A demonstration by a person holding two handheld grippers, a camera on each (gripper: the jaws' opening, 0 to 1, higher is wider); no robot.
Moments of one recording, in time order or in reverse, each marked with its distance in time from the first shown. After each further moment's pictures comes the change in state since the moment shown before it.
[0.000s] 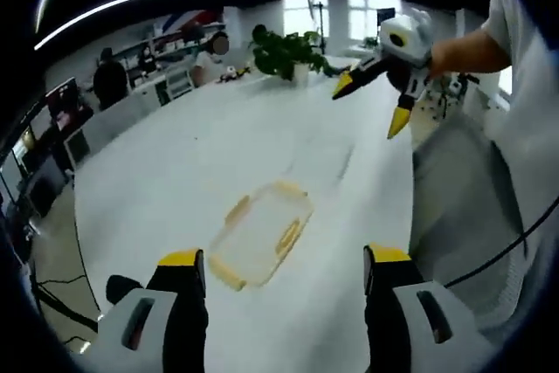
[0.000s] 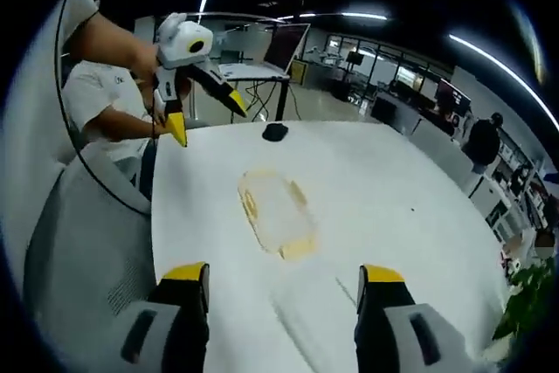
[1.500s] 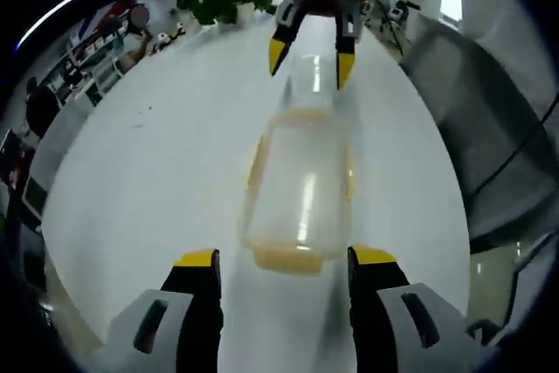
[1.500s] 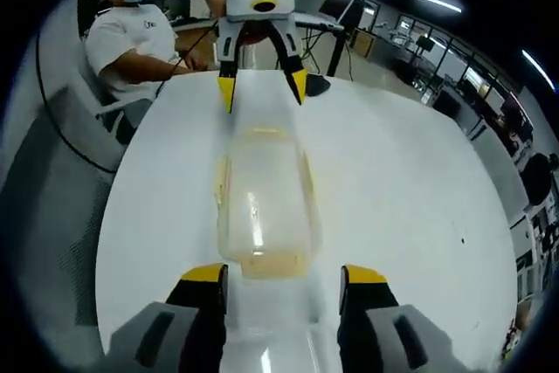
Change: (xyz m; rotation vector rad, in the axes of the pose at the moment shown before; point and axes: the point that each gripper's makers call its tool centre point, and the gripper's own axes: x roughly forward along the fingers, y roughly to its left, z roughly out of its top) left arm 0.076 0.077 -0.063 0.252 0.245 -0.249; right arm 0.123 -0.038 -0.019 -0.199 0.207 0.250
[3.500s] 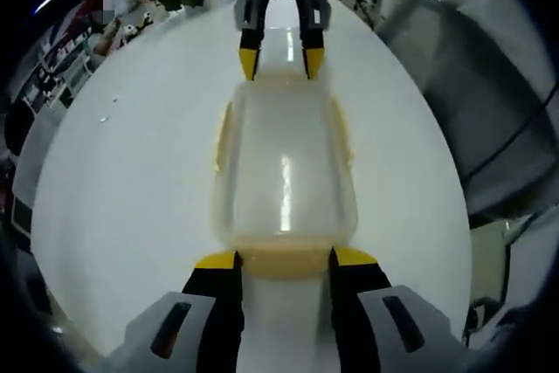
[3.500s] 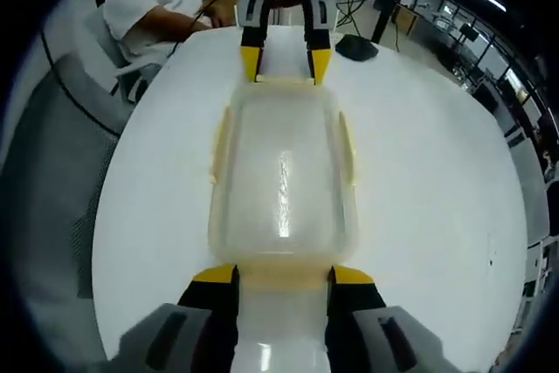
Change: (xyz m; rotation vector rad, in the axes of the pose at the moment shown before) left arm 0.011 -0.021 -0.012 0.078 0.090 -0.085; right arm 0.029 0.016 -0.007 -0.107 0.174 0.134
